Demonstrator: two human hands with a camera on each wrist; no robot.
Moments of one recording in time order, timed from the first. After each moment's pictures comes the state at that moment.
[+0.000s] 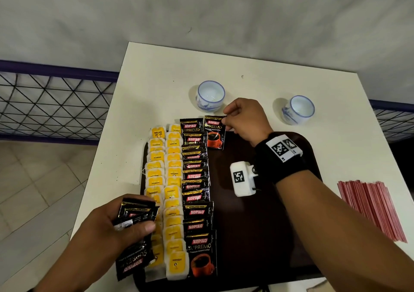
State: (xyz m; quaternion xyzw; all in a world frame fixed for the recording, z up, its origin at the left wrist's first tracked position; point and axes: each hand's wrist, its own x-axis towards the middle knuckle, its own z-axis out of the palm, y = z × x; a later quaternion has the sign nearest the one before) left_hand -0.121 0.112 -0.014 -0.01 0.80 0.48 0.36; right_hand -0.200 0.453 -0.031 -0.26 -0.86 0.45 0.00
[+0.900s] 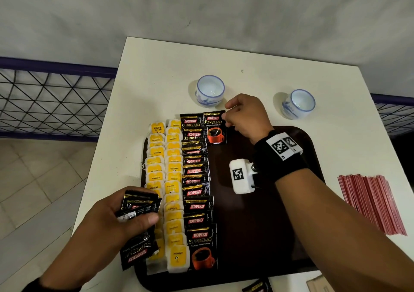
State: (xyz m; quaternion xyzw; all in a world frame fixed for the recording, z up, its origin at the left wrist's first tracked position) left_hand -0.121 0.117 -0.012 0.00 0.78 0.52 0.35; right_hand -0.196 0.455 -0.039 -0.28 -0.85 0.45 0.01
